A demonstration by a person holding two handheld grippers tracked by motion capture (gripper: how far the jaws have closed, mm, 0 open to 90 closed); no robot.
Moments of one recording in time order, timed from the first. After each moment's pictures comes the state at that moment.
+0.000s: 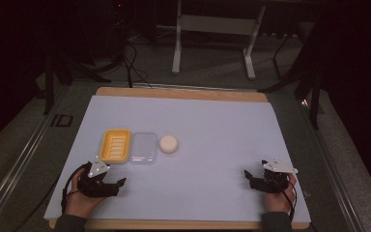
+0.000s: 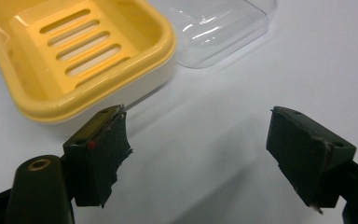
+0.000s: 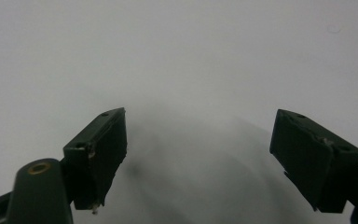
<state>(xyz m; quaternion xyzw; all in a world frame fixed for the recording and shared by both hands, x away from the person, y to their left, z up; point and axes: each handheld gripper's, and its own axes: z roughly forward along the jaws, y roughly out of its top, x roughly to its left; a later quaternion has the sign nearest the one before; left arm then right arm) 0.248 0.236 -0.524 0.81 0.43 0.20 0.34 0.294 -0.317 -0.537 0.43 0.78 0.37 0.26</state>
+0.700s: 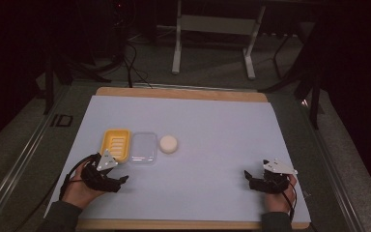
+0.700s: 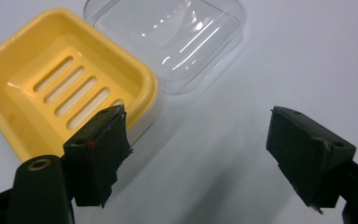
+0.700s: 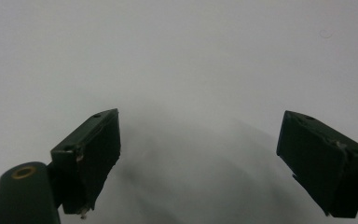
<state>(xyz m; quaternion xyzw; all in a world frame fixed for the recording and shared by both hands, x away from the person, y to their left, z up) 0.266 0.224 -0.495 0.87 0.34 0.20 0.29 0.292 -0.316 -0.537 0.43 0.78 0.37 0.28</state>
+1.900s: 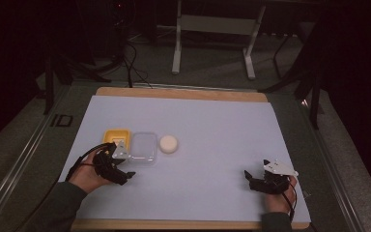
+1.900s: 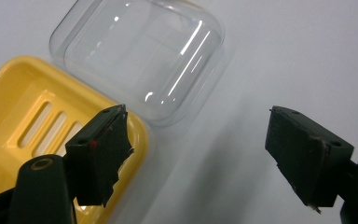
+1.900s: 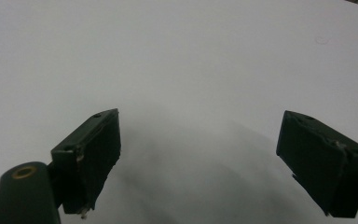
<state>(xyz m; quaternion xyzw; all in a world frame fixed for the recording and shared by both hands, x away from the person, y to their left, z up) 0.299 0.198 -0.478 0.92 0.26 0.15 0.24 0.289 -0.316 -0.536 0.42 0.78 0.37 0.28</state>
